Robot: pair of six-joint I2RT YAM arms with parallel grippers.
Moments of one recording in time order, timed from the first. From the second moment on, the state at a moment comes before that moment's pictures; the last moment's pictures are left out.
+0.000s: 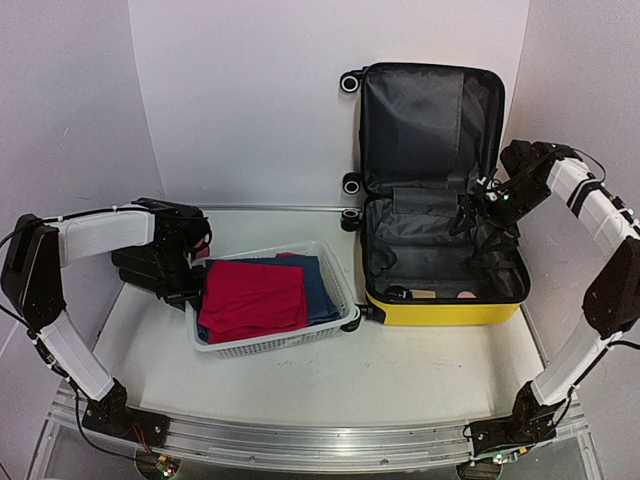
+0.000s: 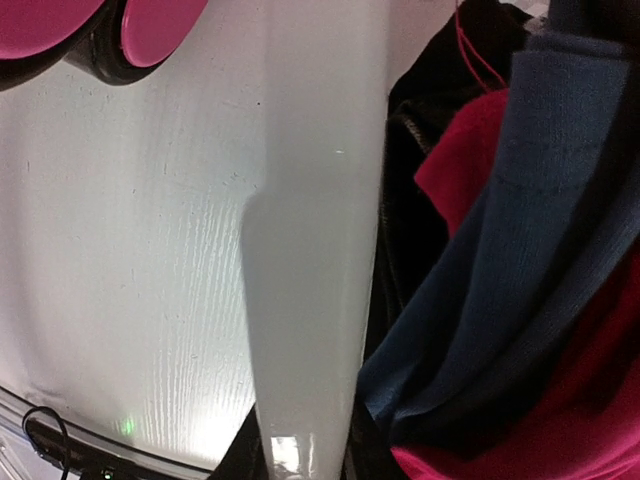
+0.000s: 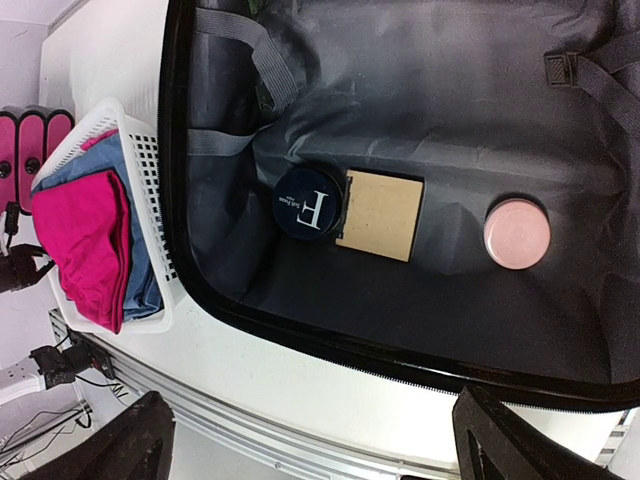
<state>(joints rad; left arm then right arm) -0.47 1.62 1.19 -1.09 0.00 -0.71 0.10 1.61 1.66 -1.32 -0.44 0.21</state>
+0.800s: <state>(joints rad) -0.46 1.45 1.23 -1.35 0.04 -0.72 0.10 1.60 1.66 -1.32 -0.46 0.19</state>
